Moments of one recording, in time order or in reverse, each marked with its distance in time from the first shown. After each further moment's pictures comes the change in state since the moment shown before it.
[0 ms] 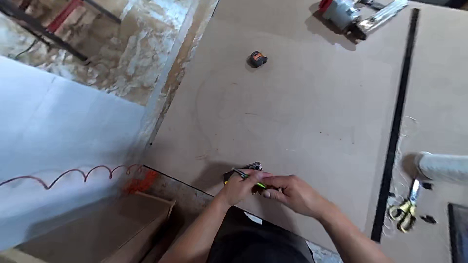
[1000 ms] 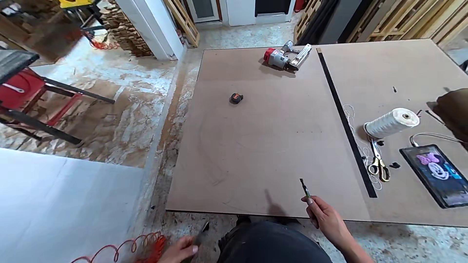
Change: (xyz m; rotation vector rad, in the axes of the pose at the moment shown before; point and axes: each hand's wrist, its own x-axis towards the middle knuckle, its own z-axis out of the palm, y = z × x) left_hand -0.251 -0.021 -0.235 0.328 0.097 -0.639; right_hand -0.122 -0.022 0.145 0.500 0.883 0.487
